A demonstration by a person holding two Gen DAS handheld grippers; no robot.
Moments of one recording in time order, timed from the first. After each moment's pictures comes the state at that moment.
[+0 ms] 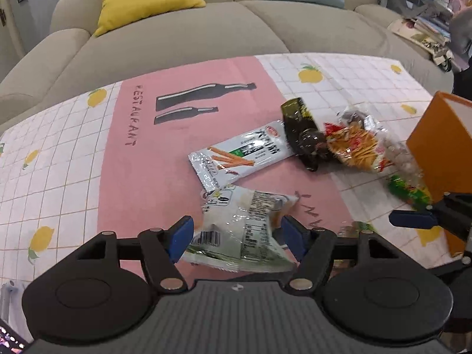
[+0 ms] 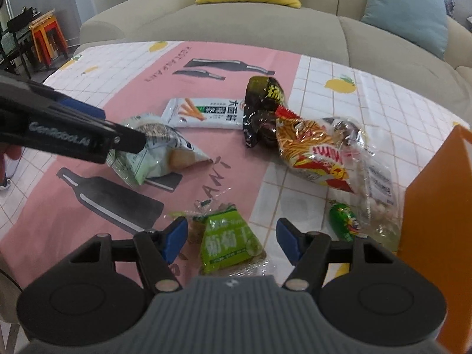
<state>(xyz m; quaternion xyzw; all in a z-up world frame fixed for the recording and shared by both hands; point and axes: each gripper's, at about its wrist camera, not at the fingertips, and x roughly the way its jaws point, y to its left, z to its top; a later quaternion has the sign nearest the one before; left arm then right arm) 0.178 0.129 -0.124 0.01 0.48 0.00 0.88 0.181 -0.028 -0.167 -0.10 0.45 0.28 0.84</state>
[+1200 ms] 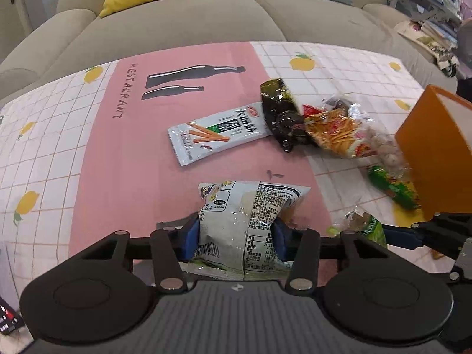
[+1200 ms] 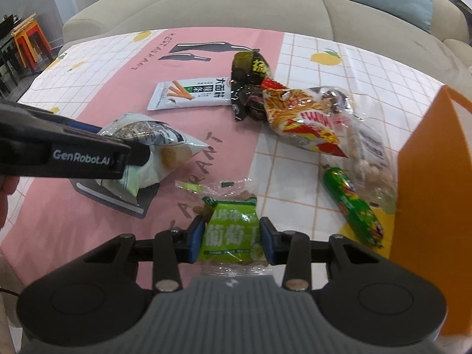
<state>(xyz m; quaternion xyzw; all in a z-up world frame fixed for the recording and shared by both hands) 0.159 0.097 -0.121 -0.03 0.49 0.01 0.87 0.168 -0.039 -0.165 -0.09 0.48 0.24 0.84</state>
